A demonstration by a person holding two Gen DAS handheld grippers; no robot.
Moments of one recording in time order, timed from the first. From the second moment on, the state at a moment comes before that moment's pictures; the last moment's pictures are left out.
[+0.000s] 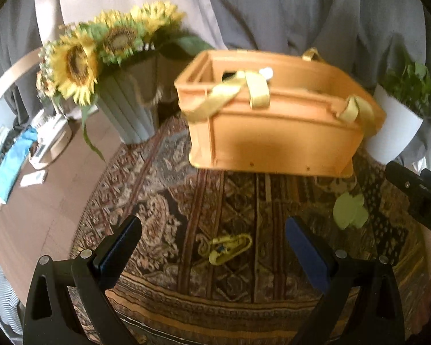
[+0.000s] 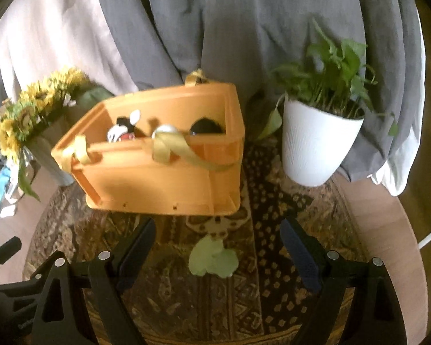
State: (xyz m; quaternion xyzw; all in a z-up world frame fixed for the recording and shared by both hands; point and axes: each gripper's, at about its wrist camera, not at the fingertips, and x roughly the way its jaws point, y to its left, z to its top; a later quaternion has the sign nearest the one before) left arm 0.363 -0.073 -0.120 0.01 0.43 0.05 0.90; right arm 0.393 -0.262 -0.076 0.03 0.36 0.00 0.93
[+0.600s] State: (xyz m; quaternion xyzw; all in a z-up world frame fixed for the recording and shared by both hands) left arm 0.389 -0.075 -0.184 0.00 0.51 0.04 0.86; right arm 0.418 -0.262 -0.140 0.03 0.45 0.00 0.89
